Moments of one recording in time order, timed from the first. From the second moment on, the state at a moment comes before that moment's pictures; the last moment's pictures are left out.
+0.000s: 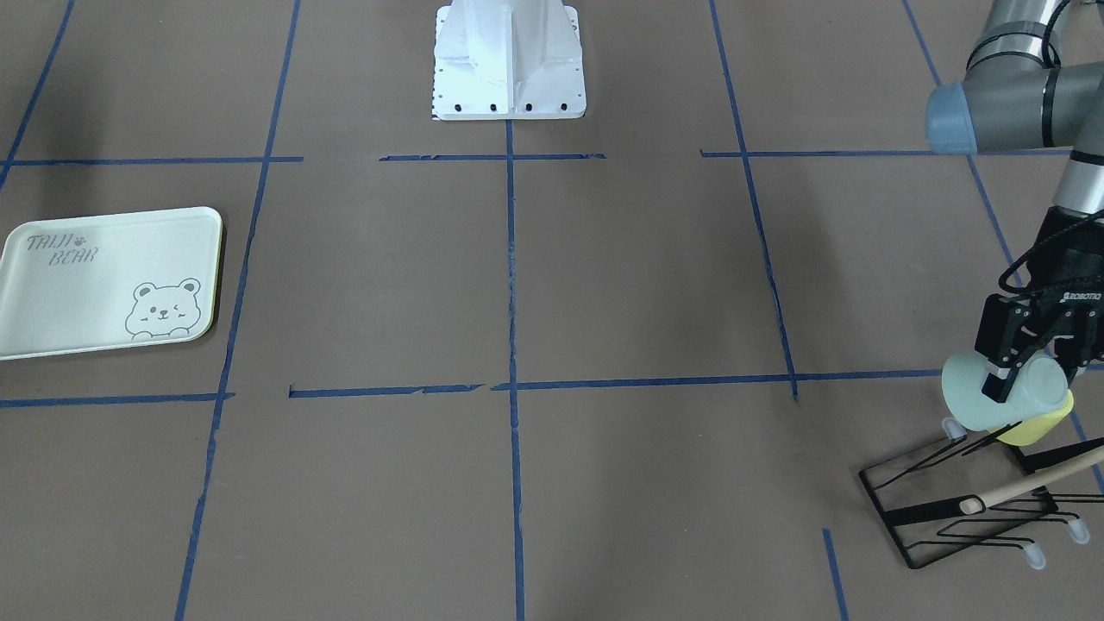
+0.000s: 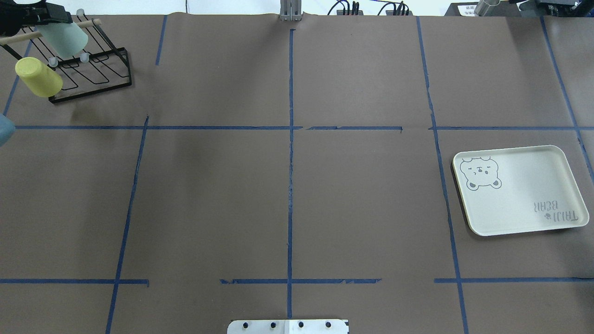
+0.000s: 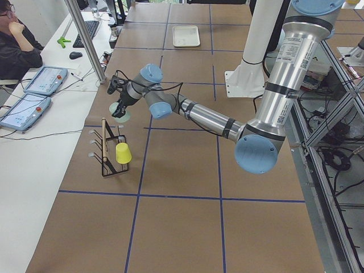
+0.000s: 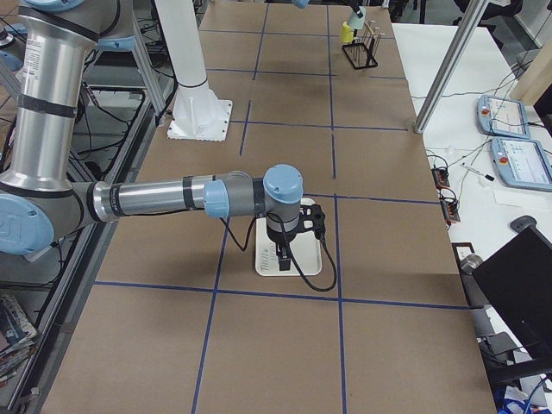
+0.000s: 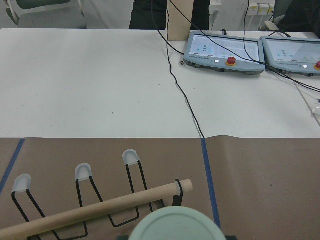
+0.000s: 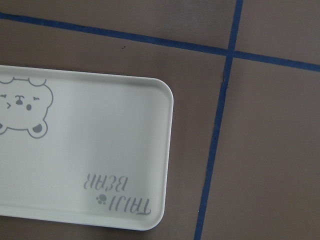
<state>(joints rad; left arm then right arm) -1.15 -1.85 -1.67 -2.27 -1.83 -1.05 1.46 -1.80 1.93 -1.55 2.34 0.02</state>
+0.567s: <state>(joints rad) -1.00 -1.87 -1.69 -2.43 -1.83 -1.57 1.30 -1.77 1.90 -1.00 2.38 0.62</state>
